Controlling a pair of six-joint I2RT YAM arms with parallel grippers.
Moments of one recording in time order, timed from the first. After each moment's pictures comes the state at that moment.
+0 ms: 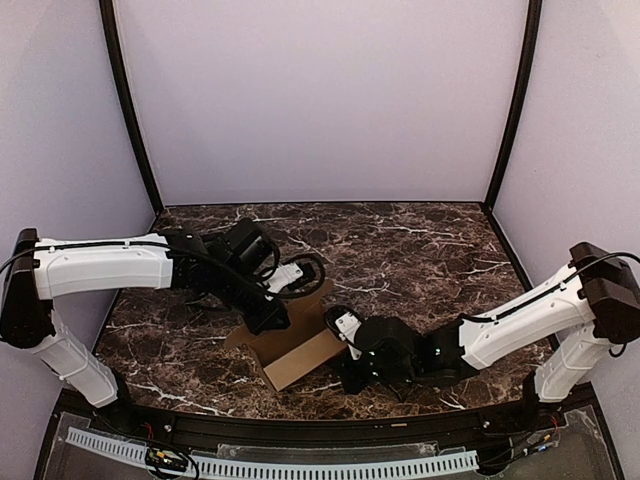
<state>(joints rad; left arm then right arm) -0.94 1.52 1.13 -0.67 0.19 0.02 1.33 1.59 0.74 0.15 0.24 0.51</state>
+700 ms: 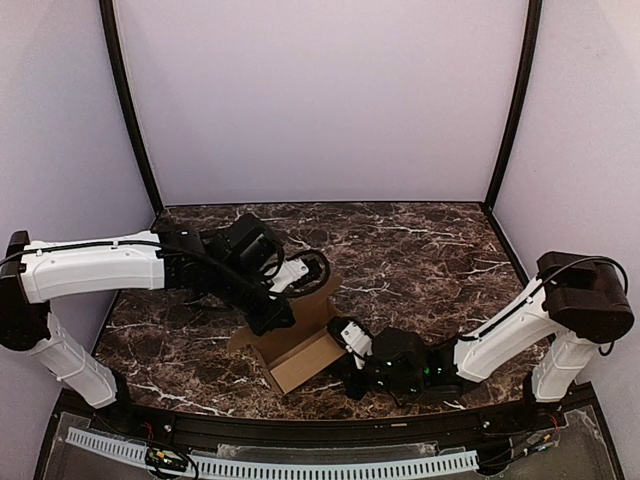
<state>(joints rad) -1.02 1.49 1.19 -0.71 0.13 -0.03 1.31 1.71 0.55 0.65 0.19 0.34</state>
